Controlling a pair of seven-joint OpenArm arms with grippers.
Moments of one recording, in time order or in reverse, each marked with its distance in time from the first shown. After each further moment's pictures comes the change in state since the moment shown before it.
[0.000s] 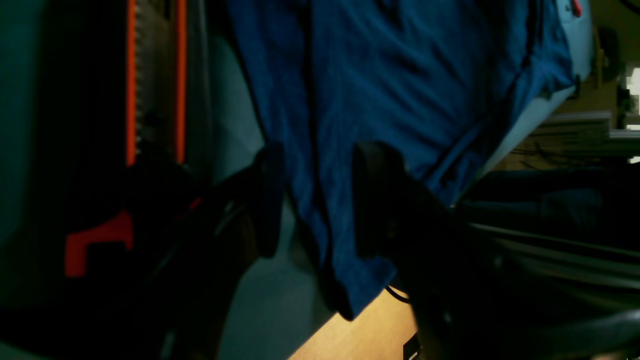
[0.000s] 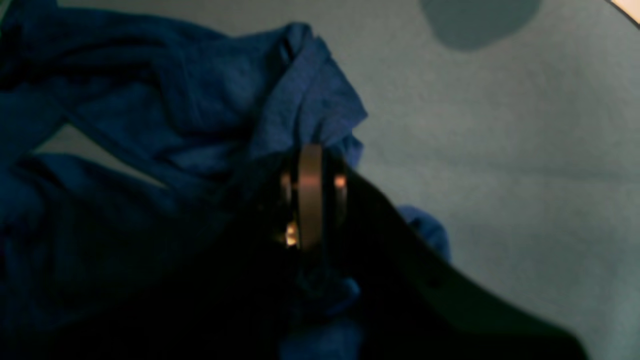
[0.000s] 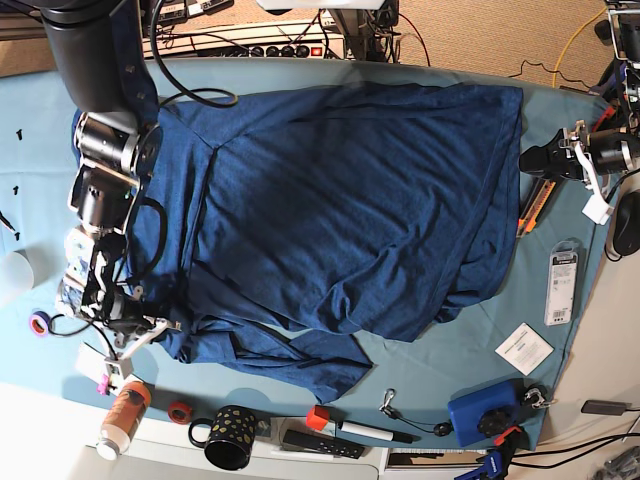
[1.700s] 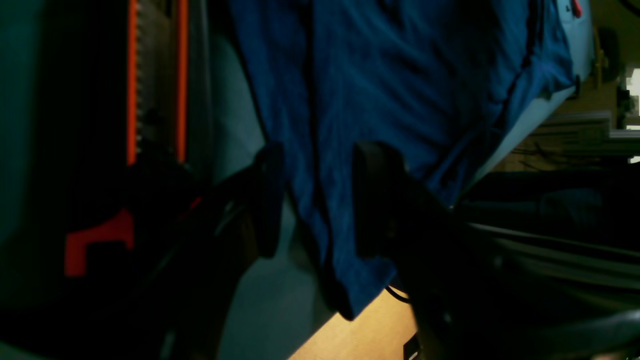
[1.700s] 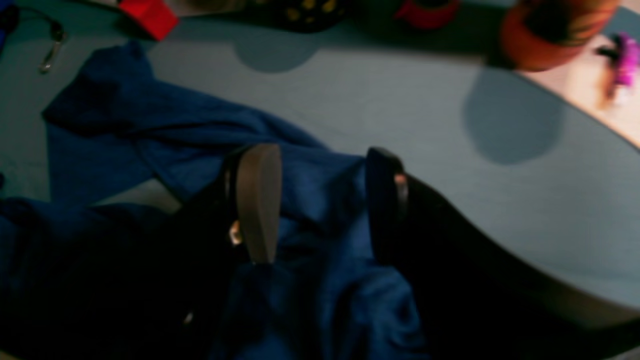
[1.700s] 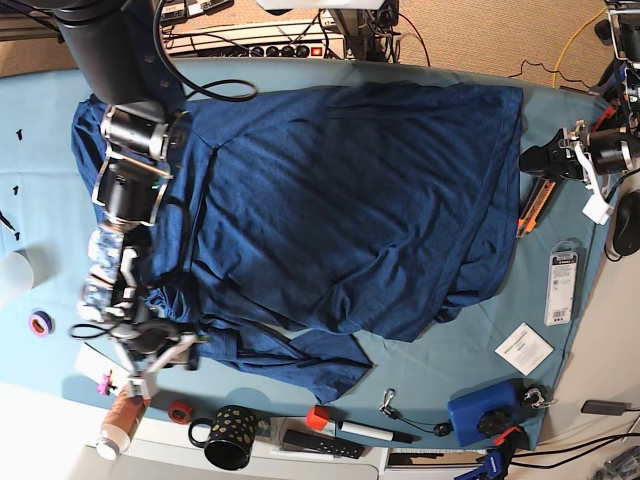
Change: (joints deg) left arm 0.0 0.0 0.0 0.0 0.0 0.0 0.0; right arm -1.3 -6.8 -0.1 6.0 -7.5 0.2 10.7
